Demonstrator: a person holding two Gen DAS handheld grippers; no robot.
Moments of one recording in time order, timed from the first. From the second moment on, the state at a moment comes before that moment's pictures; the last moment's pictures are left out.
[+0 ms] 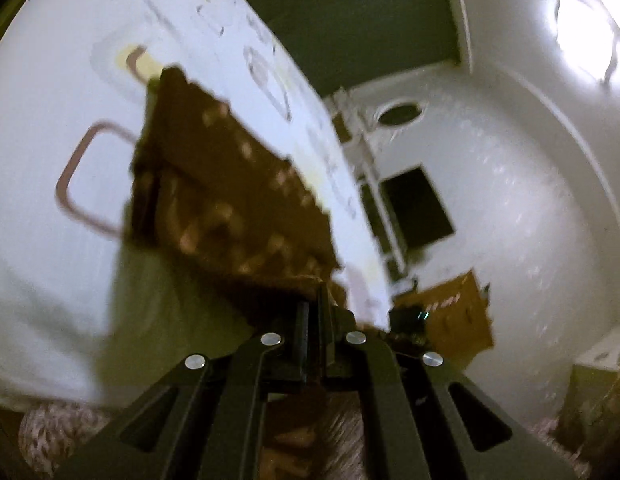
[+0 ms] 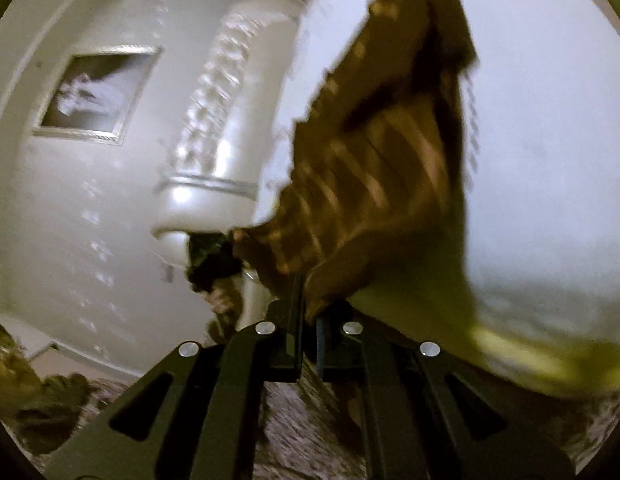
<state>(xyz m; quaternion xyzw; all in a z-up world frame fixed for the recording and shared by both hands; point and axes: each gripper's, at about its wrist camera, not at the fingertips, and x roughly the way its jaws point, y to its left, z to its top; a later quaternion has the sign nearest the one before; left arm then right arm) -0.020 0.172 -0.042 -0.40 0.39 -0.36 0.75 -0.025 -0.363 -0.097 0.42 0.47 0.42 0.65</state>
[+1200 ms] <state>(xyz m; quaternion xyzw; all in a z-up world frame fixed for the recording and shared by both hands) 0.132 0.210 -0.061 -0.37 0.41 -0.18 0.81 0.104 -0.431 -0.118 0.55 0.37 0.28 0.70</state>
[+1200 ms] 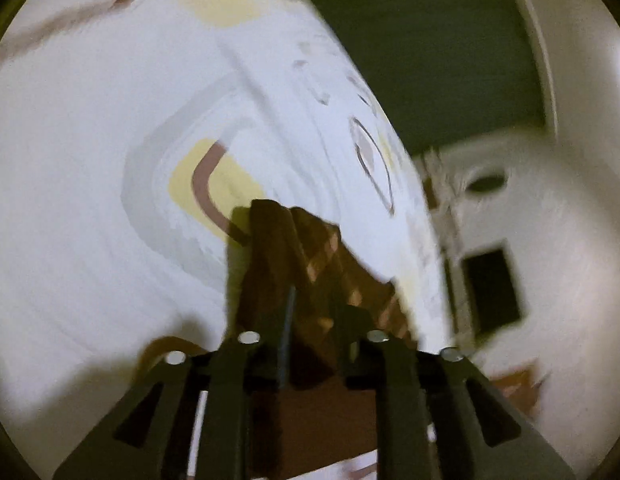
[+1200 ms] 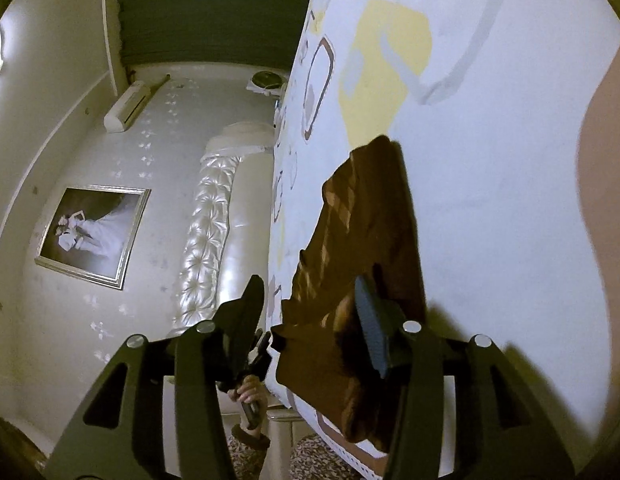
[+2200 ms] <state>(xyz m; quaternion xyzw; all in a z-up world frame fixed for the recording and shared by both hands) 0.134 0.121 -0.052 0.15 0.39 -0.18 0.89 0.077 -0.425 -0.109 0.51 0.39 0.28 0.71</state>
